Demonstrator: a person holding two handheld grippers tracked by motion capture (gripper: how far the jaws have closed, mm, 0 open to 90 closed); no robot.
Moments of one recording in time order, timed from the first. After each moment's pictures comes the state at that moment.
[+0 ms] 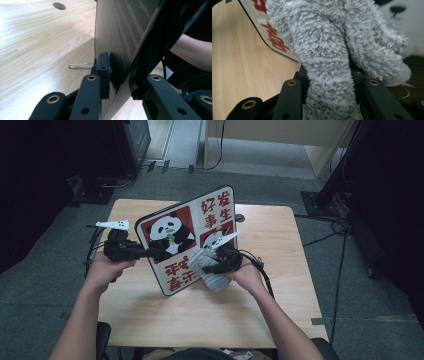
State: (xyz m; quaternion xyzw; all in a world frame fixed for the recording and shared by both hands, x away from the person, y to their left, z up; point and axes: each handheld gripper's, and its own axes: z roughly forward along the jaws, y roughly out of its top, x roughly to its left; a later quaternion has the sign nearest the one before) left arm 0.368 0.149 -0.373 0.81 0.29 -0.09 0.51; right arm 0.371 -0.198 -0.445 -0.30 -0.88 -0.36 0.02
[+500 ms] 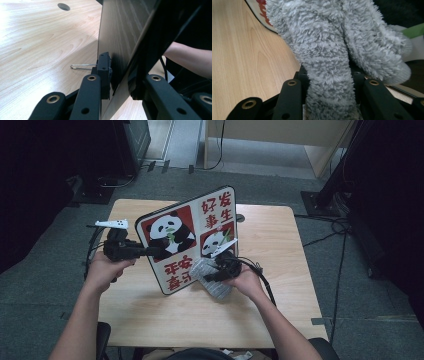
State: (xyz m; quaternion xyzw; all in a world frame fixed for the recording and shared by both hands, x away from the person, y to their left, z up) left arm 0.369 0.151 -0.374 0.80 0.31 -0.08 0.51; right arm 0.365 -0.199 -0.472 -0.30 -0.89 -0.33 0.04
